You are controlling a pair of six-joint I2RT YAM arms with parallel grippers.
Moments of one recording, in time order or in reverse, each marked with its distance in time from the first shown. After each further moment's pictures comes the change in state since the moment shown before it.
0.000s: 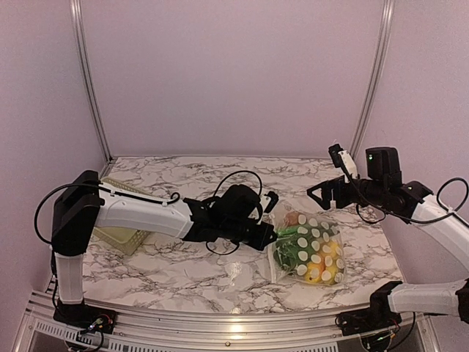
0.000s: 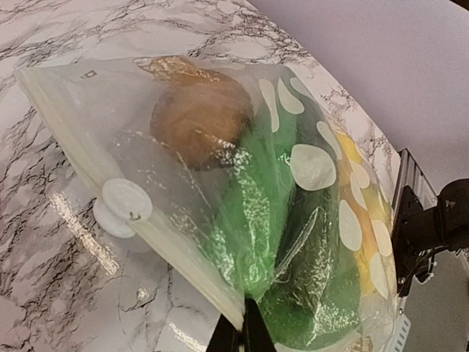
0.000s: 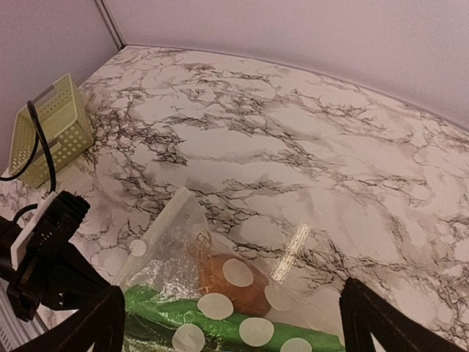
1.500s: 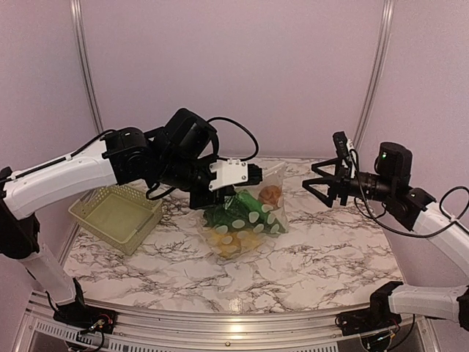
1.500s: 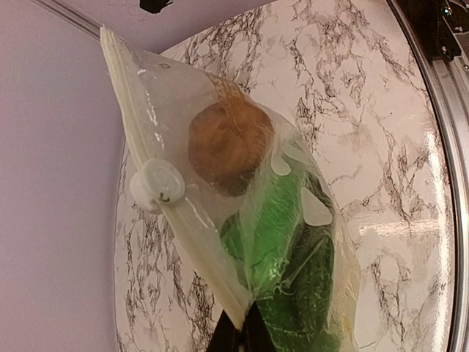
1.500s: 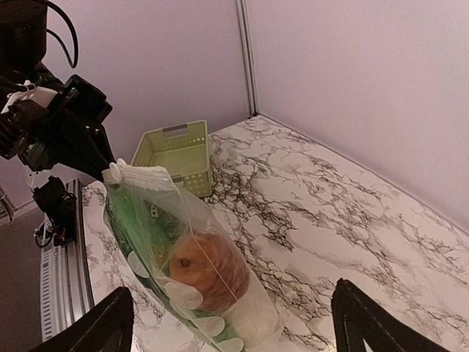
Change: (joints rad) left arm 0.049 -0.385 0.268 -0.783 -0.158 1.201; right arm -0.003 -0.056 -0.050 0.316 -0.441 -0.059
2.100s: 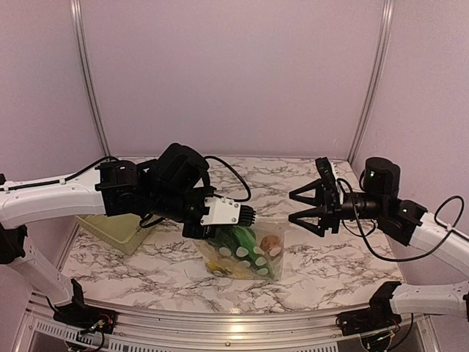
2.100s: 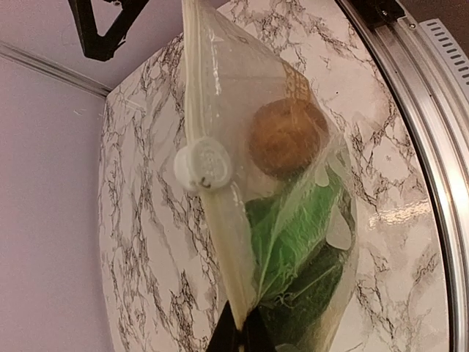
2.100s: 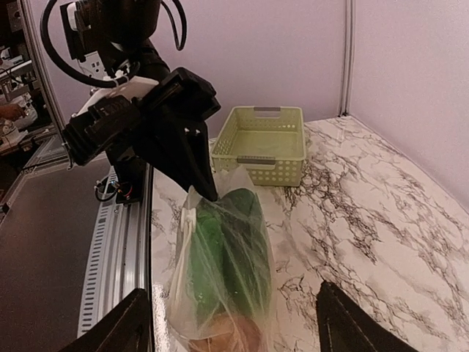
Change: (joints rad) left arm -0.065 -0.135 -0.315 0.171 0.050 0.110; right arm 0.227 -0.042 -0.103 0.043 -0.077 -0.071
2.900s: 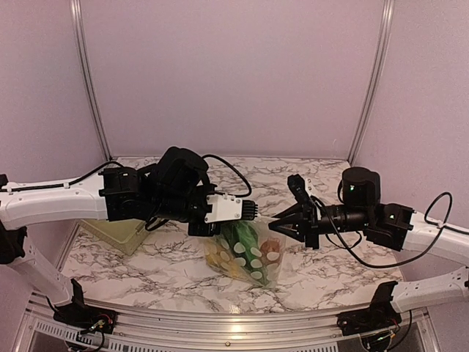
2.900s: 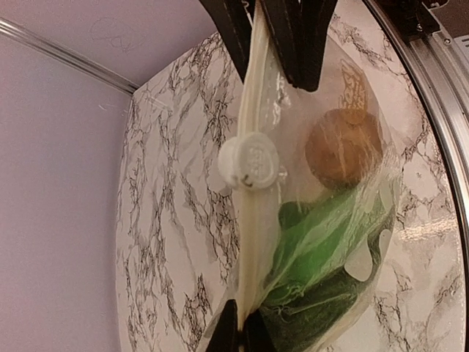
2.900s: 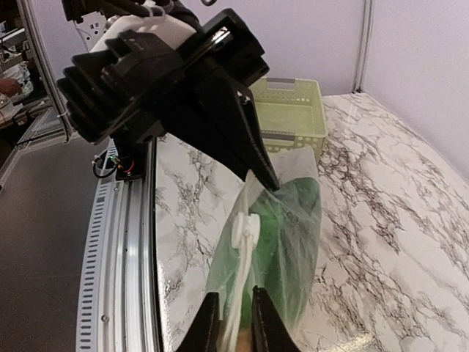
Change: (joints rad) left arm -0.004 -0.001 -0.048 0.134 -0.055 -0.024; right arm 0.262 0.077 0.011 -0.012 0.242 0.003
